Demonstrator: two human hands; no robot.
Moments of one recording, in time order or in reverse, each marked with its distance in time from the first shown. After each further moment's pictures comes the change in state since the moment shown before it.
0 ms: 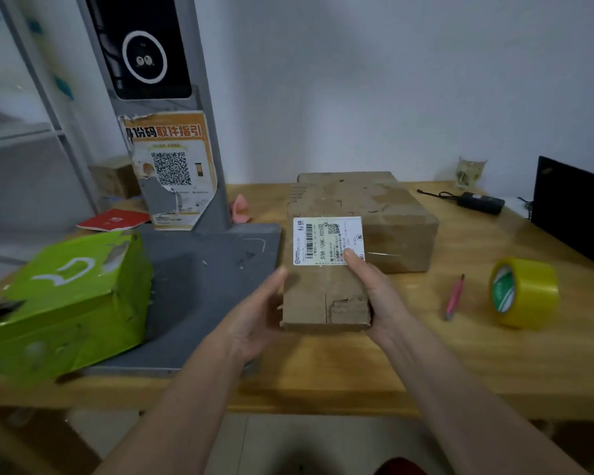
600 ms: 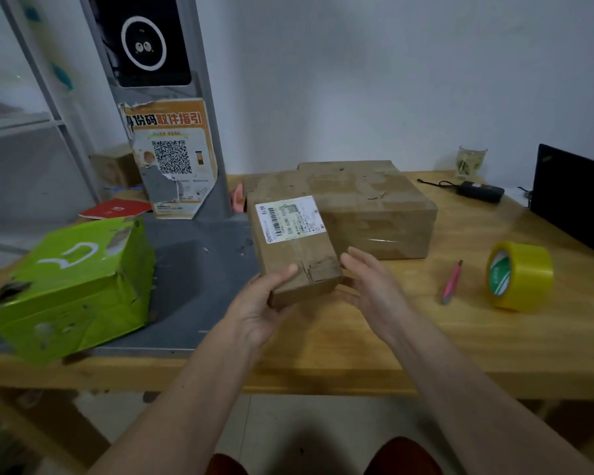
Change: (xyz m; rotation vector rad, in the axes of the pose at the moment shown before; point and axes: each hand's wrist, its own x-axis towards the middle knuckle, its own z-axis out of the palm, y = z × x) left_hand -0.006 -0.006 0.017 -0.321 0.308 0.039; right_hand -0.012 0.012 -0.010 -0.237 0.037 -0.100
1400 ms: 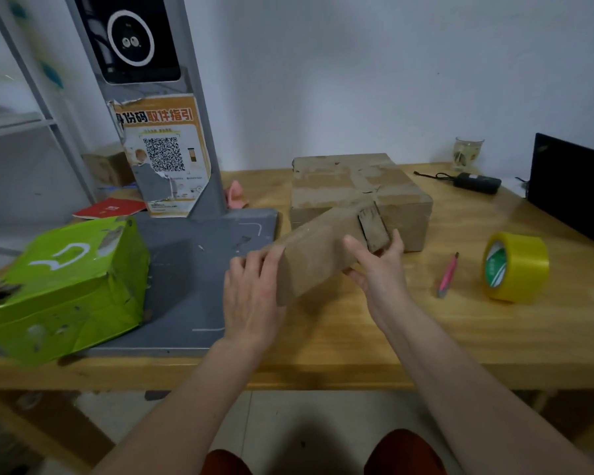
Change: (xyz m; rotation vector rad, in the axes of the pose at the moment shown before) left_hand 0.007 -0.019 -0.013 1.770 0.416 1.219; right_hand 0.003 -0.012 -0.001 0.143 0.176 -0.159
